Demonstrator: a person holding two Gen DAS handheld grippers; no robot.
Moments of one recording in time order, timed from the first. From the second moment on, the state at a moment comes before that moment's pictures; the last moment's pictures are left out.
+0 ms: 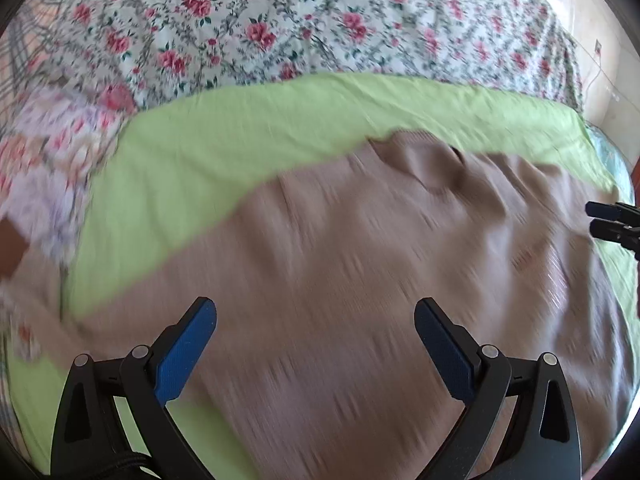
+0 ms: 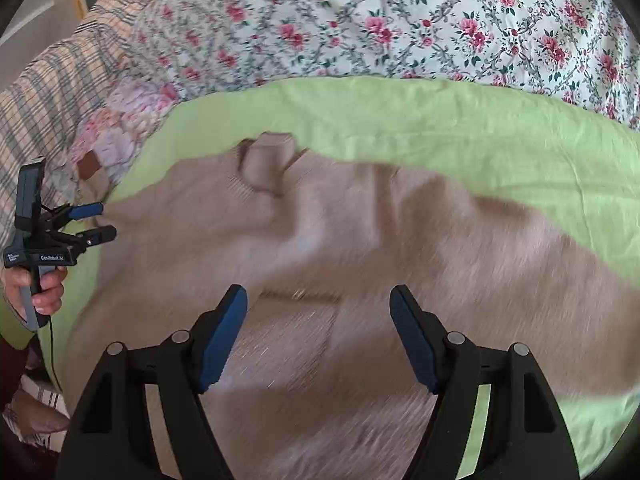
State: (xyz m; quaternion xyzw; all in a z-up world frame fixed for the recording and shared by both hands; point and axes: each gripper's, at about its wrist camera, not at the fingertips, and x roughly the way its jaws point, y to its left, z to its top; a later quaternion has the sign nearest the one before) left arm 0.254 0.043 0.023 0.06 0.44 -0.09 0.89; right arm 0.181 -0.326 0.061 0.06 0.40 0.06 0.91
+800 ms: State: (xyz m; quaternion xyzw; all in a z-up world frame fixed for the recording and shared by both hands) left arm 0.379 0.045 -0.009 0.12 0.43 -0.16 0.88; right arm 0.294 -0.372 0.050 -0.01 0.40 0.00 0.92
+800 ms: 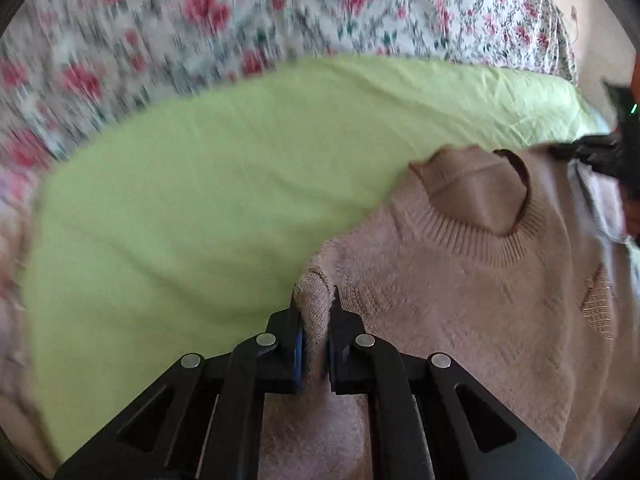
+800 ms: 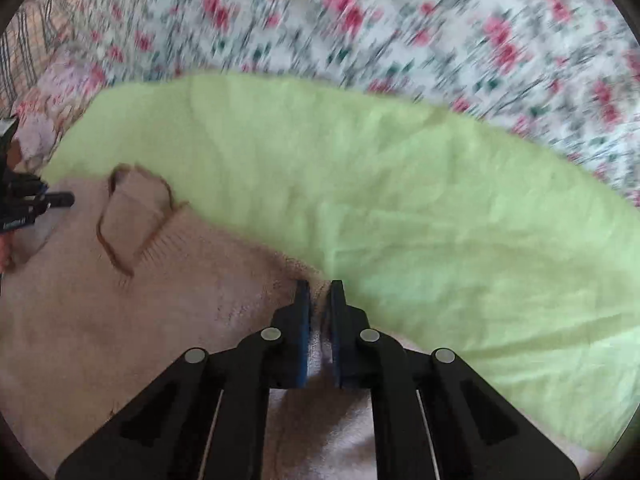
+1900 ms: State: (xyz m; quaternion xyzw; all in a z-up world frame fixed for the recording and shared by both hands) left arm 0.238 -0.014 0.036 -0.01 0.45 -0.10 0.89; right arm 0.079 -0.435 0.026 0.21 0.40 -0.14 0.88
